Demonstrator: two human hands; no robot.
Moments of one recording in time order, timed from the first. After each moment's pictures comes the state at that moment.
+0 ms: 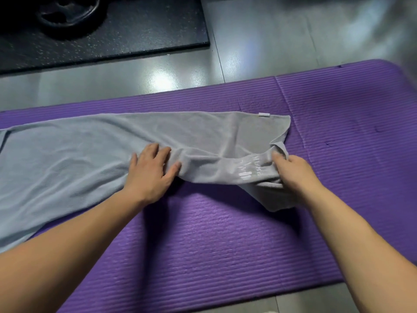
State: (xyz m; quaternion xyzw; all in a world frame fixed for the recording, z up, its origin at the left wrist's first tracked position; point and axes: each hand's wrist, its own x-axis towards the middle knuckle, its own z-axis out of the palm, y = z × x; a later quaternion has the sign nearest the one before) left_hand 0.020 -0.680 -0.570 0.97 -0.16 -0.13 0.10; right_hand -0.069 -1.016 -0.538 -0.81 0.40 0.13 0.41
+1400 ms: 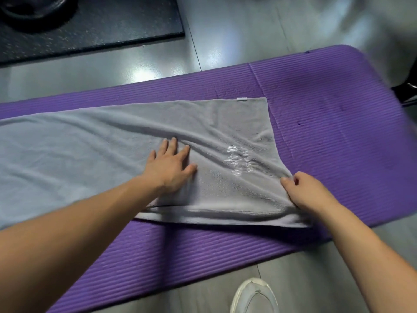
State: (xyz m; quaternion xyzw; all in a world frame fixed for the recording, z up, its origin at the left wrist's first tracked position) left_hand -0.014 -0.757 -0.560 0.93 -0.22 -0.29 0.02; right_hand -0.186 -1.066 -0.544 -0.86 0.37 0.23 0.24
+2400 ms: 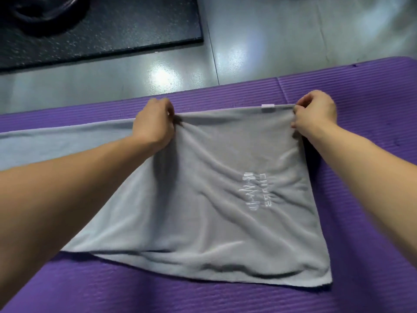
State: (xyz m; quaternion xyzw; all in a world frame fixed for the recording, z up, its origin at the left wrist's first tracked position) left_hand 0.158 -0.779 -0.563 0.98 -0.08 -0.06 0.14; right_hand 0.085 -1.129 -0.576 -0.86 0.37 -0.05 0.35
